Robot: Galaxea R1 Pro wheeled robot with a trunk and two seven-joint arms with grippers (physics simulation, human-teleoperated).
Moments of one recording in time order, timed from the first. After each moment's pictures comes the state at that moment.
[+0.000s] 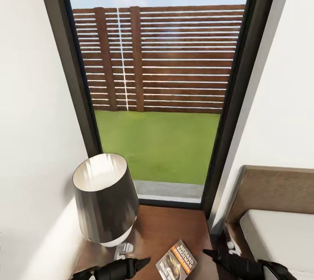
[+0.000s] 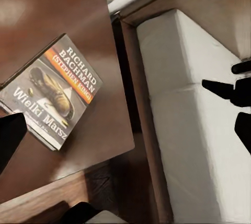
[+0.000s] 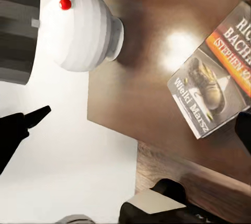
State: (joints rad) left arm -0.30 0.08 -0.35 -0.63 0.61 0.27 -0.71; right arm -0.42 -0.30 0.20 -0.38 -0.60 0.45 0.98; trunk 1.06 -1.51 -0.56
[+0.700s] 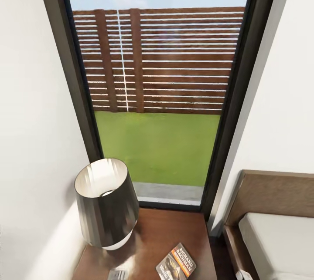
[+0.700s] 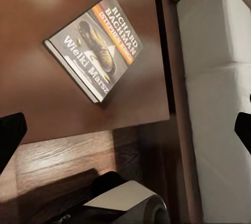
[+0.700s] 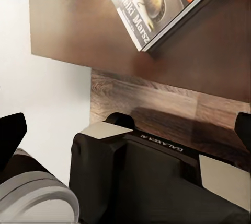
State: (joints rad) left arm -0.30 0.05 -0.36 -0.33 0.58 0.05 -0.71; right arm -0.42 -0.30 0.20 -0.17 -0.32 0.33 0.99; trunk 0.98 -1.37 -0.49
